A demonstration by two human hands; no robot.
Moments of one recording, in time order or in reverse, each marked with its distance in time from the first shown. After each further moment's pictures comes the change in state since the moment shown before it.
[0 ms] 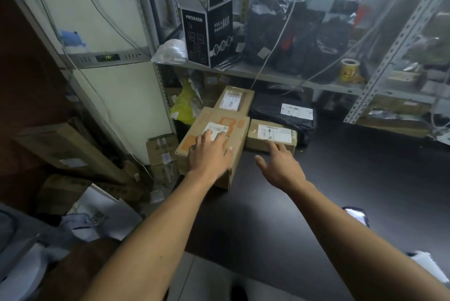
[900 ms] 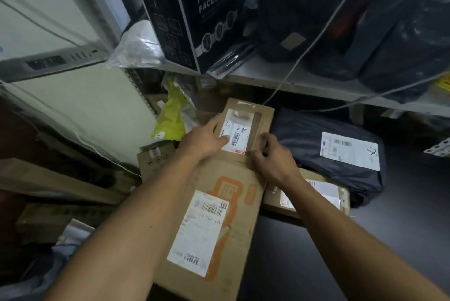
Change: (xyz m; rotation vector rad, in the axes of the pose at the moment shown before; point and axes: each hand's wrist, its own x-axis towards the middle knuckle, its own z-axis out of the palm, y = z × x) left_hand 0.354 -0.048 0.085 -0.145 -0.358 -0.127; right_hand 0.320 0.005 0.051 0.345 -0.158 0.125
